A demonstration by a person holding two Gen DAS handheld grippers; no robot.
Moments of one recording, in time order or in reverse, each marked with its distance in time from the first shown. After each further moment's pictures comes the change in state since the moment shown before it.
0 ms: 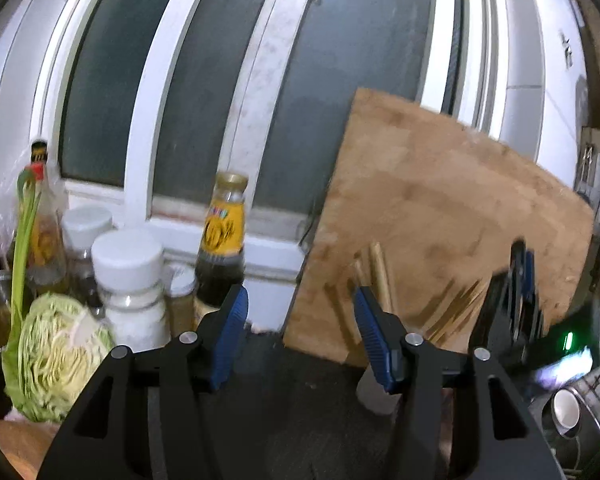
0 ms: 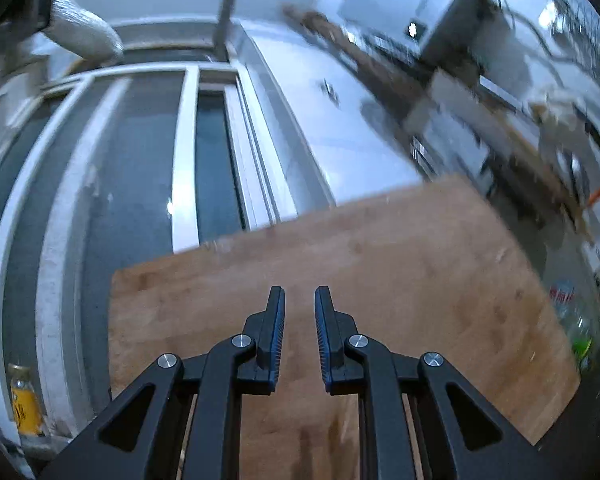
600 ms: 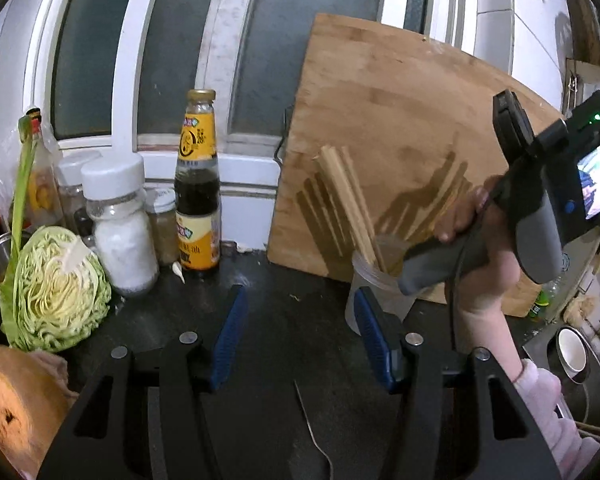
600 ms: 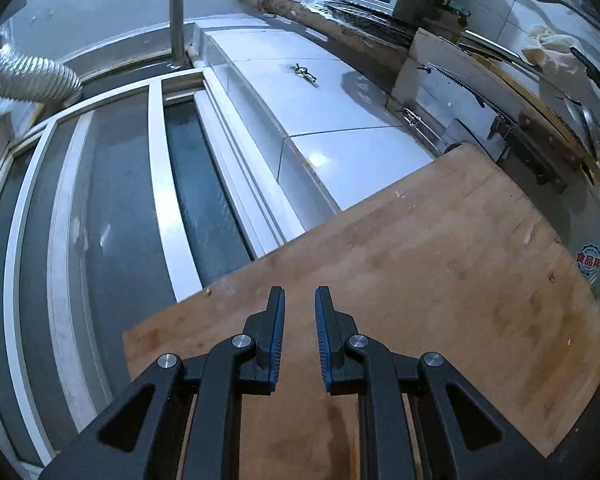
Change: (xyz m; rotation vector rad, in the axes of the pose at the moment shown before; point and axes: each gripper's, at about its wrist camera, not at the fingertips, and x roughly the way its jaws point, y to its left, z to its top) left arm -0.016 -0.040 -0.062 0.077 0.172 0.016; right arm 0.032 -0.016 0.051 0.204 0.047 0.038
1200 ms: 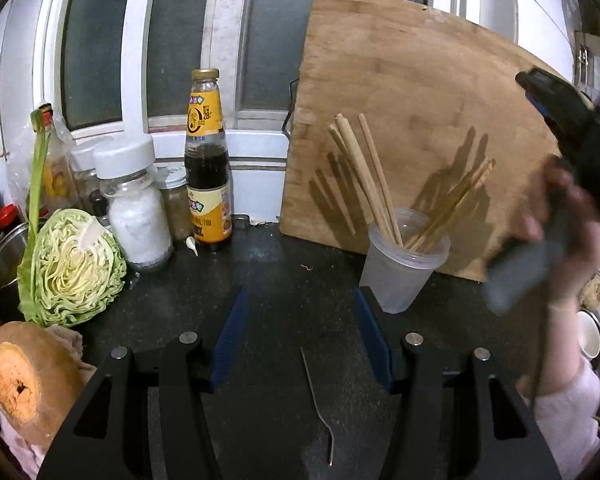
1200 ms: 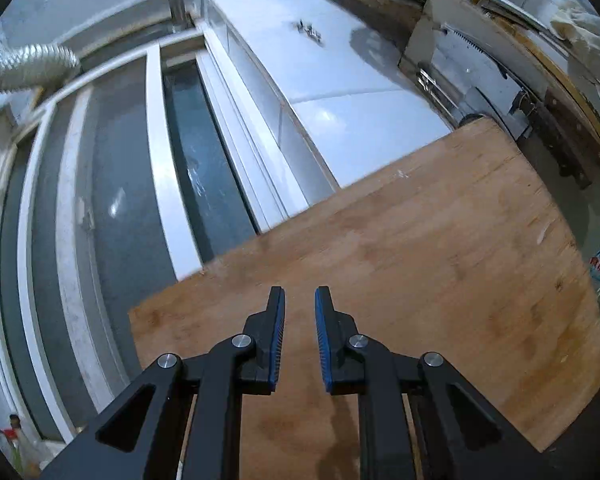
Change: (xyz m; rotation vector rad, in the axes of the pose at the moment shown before) left arm -0.005 -0.014 -0.014 0.028 0.069 0.085; right arm 0.023 -0.030 0.041 -0.035 0.325 0.091
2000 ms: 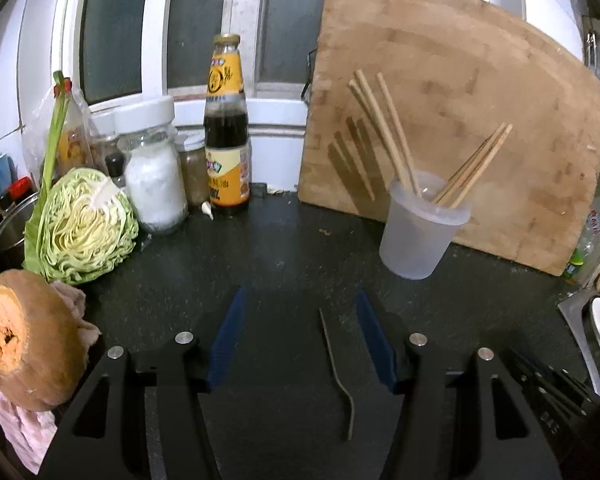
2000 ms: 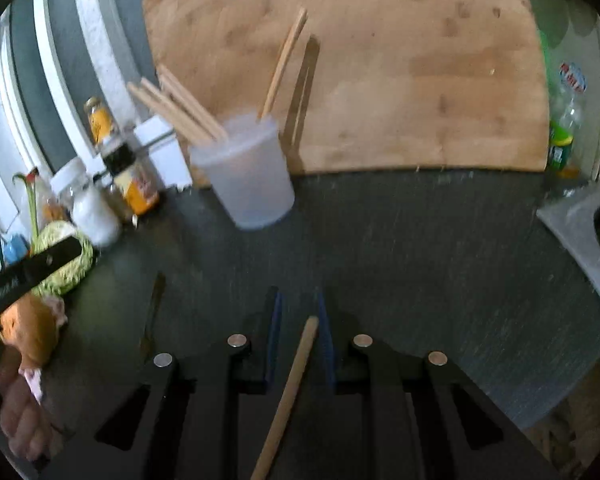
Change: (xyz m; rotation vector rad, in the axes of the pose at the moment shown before) left arm 0.013 0.005 -0.041 -0.021 0.037 0.067; right arm -0.132 -0.074 -0.131 -0.166 0.906 0.035
